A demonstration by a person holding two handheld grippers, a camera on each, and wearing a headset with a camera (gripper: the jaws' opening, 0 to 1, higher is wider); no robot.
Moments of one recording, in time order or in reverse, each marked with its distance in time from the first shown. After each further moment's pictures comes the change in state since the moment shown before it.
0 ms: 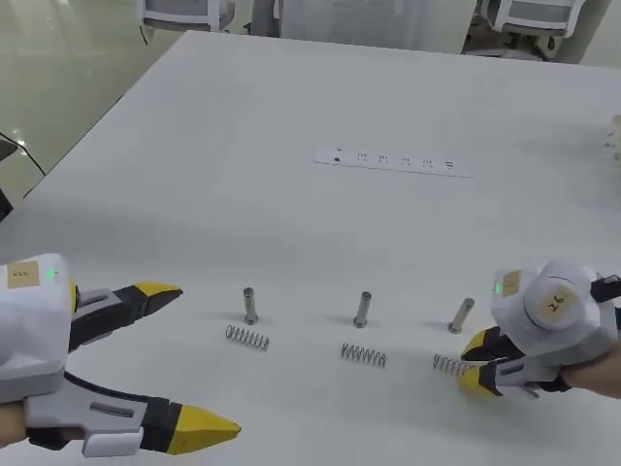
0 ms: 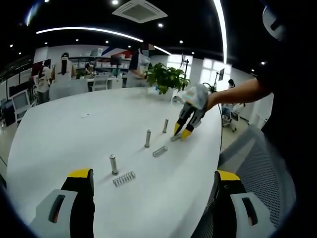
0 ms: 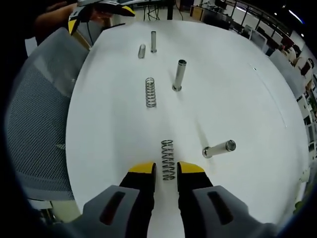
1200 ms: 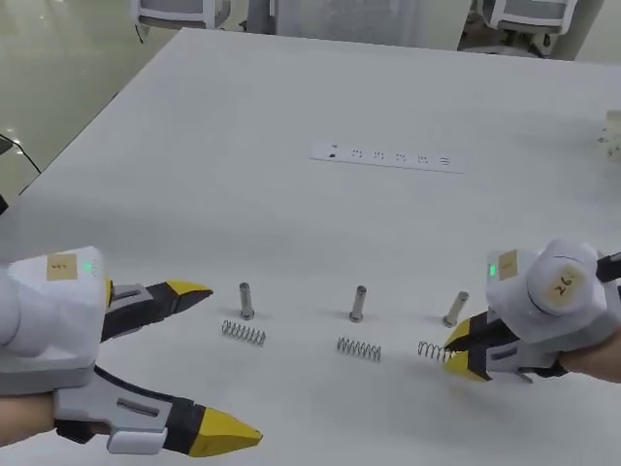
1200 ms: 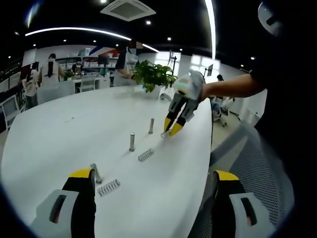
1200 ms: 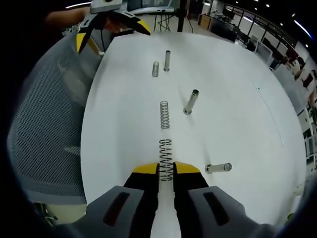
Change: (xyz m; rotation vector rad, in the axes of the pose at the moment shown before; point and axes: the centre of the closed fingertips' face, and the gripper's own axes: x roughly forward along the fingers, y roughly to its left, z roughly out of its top) left arm 0.025 -0.029 0.007 0.049 0.027 -0.113; right arm -0.027 0.021 0.037 -0.077 -0.075 0.024
